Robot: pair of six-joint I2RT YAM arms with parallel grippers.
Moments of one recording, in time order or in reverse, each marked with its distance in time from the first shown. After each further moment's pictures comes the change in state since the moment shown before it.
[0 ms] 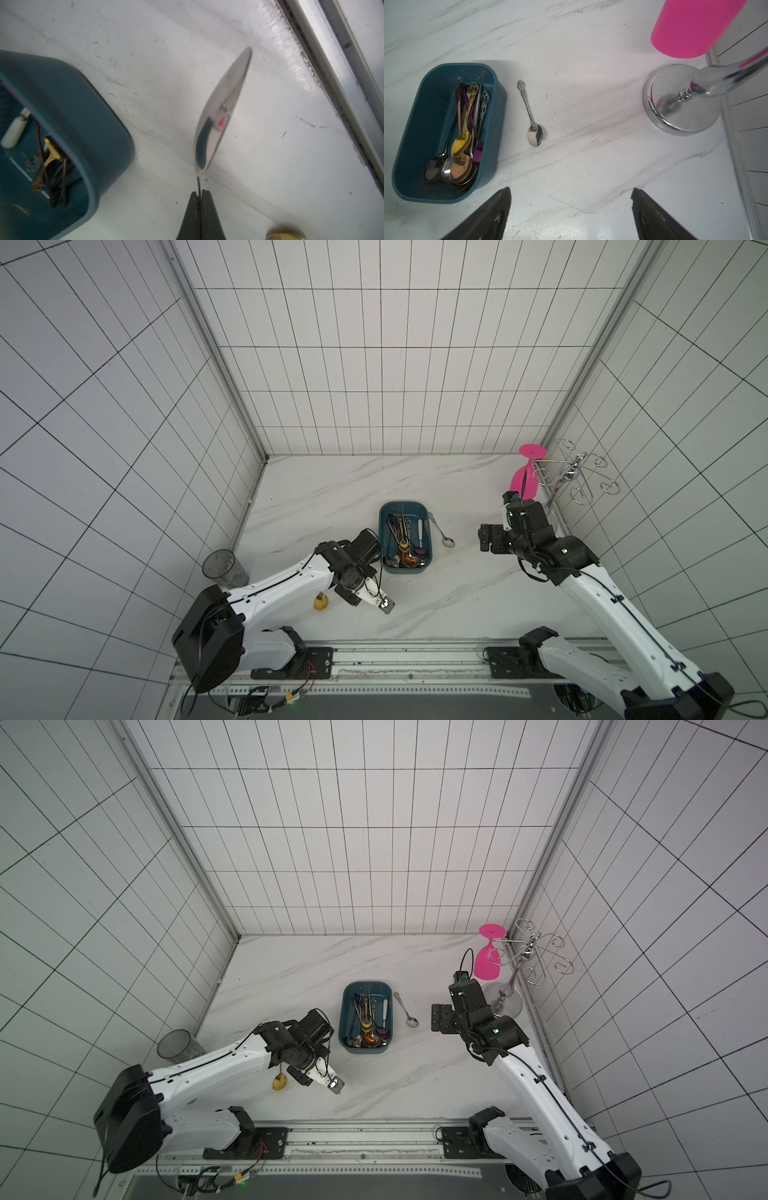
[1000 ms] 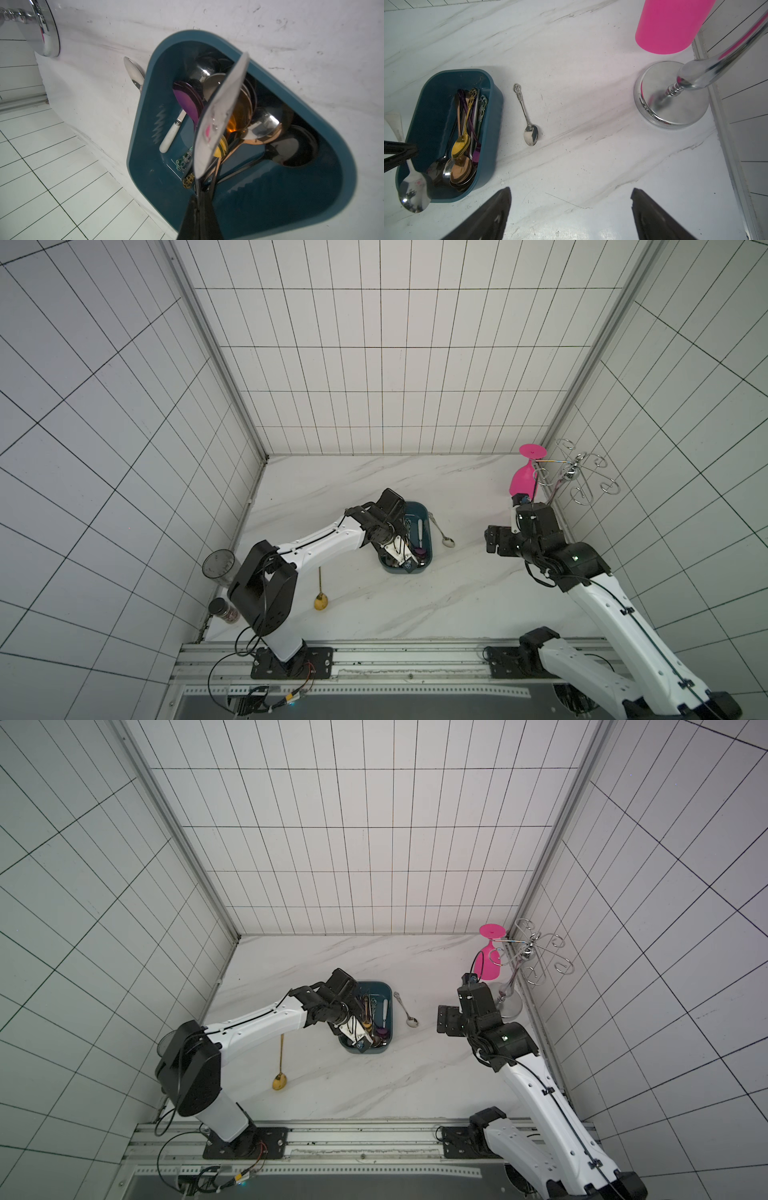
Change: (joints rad) left arm 0.068 0.426 0.353 0.337 0.055 0.401; right arm -0.035 -0.066 -0.020 -0.030 -0.020 0.011
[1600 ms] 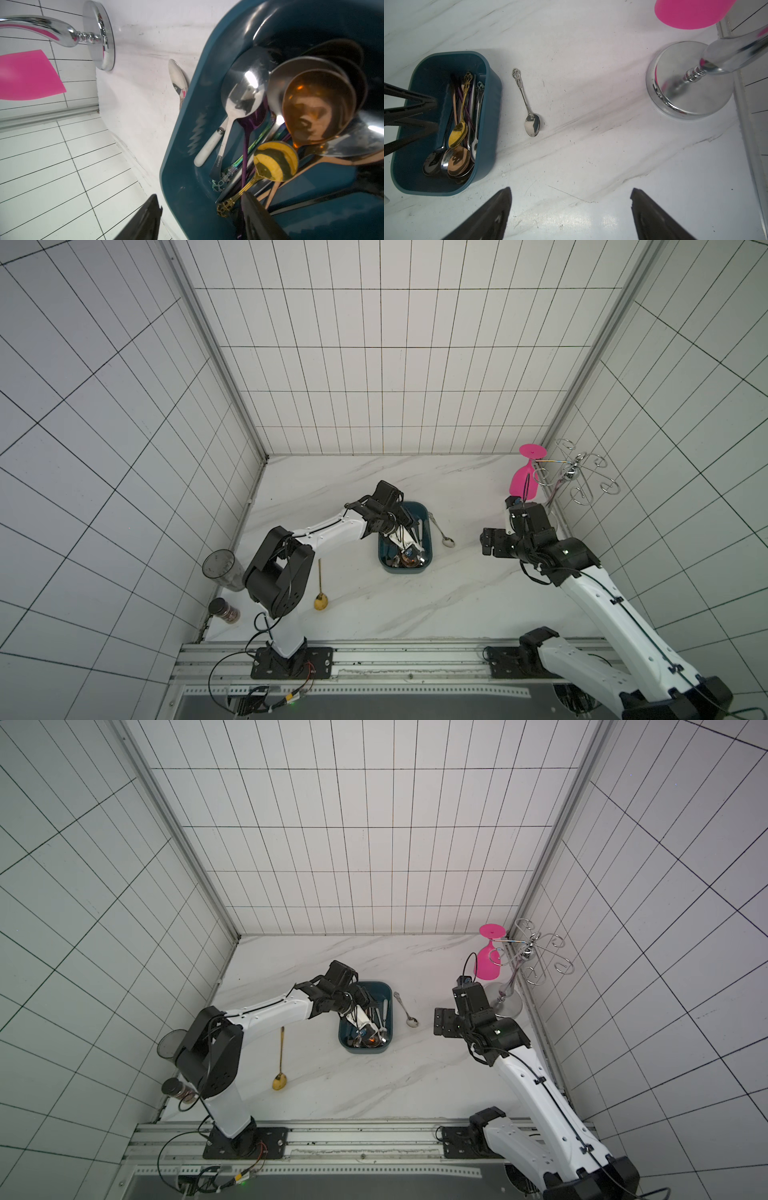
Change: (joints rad) left arm 0.097 0.090 0.005 0.227 0.232 0.067; right arm -0.001 0.064 -0.010 0.002 -0.040 0.012
